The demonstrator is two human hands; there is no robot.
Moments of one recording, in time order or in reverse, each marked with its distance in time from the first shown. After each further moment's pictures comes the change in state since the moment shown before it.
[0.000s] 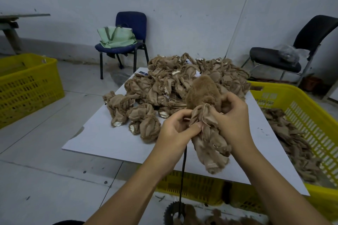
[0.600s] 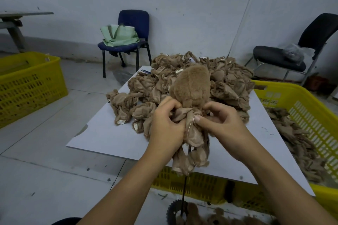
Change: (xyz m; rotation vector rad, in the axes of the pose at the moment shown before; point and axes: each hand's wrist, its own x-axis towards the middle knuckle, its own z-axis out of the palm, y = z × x) left_hand 0.009 0.015 -0.014 0.540 0.323 0.351; right_hand -0.019 -0.019 0.000 0.386 -0.514 0.249
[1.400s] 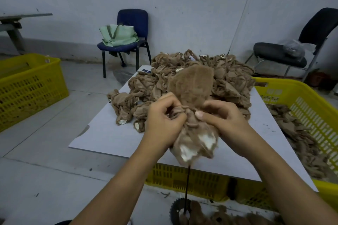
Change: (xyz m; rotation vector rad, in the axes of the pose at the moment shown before) left_hand 0.009 0.002 -0.016 -0.011 -0.064 0.127; right_hand 0.003 0.001 -0.002 -0.007 -0.063 -0.058
